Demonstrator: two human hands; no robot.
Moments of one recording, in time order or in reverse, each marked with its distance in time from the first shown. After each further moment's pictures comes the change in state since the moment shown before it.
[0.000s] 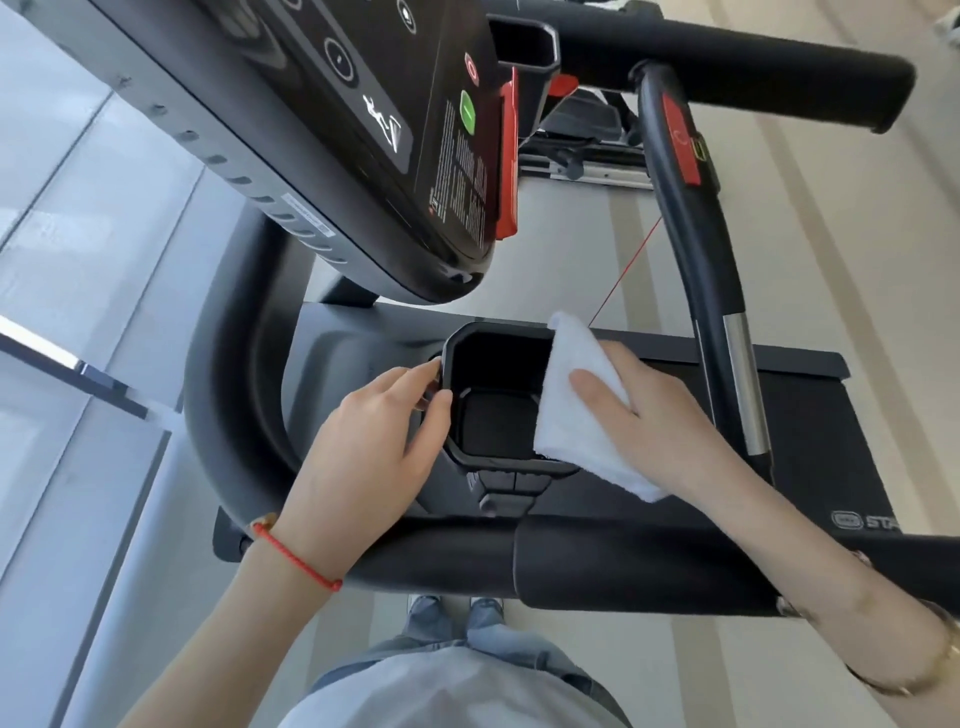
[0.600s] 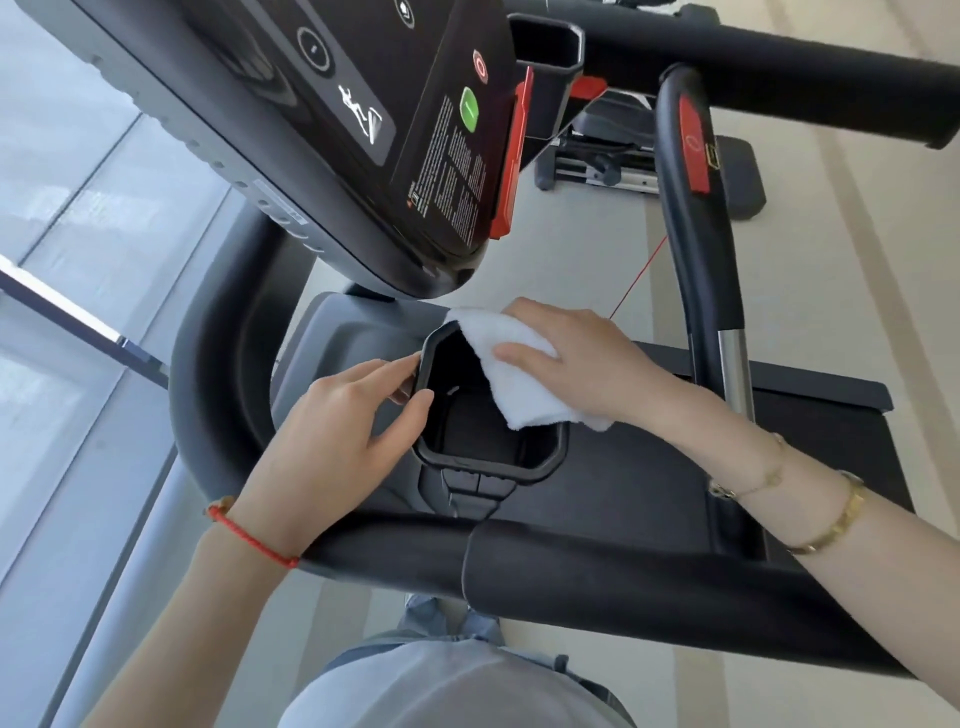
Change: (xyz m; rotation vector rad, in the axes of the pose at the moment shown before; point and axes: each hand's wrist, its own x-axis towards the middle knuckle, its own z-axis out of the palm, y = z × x) left_hand 0.000 0.003 0.000 0.074 0.036 0.050; right_hand 0.067 -0.021 -0.008 -0.277 -0.195 -0.422
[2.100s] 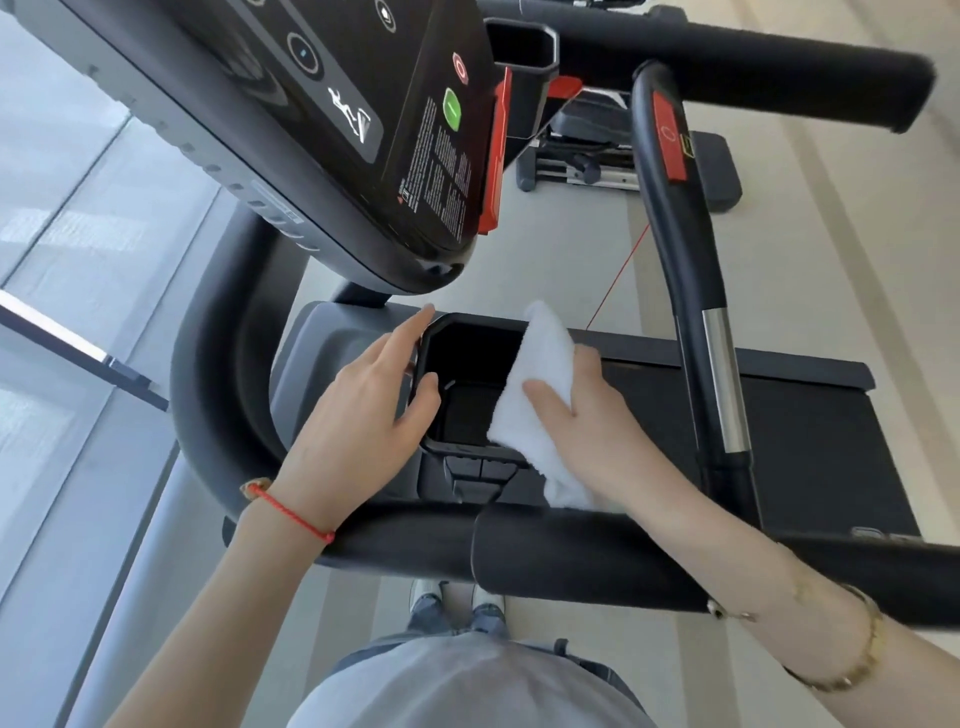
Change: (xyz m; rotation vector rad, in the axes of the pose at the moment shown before) left_hand 0.010 -0.007 0.018 -0.009 -0.033 -0.024; right_hand -0.060 -0.027 0.041 0.536 0.165 0.495
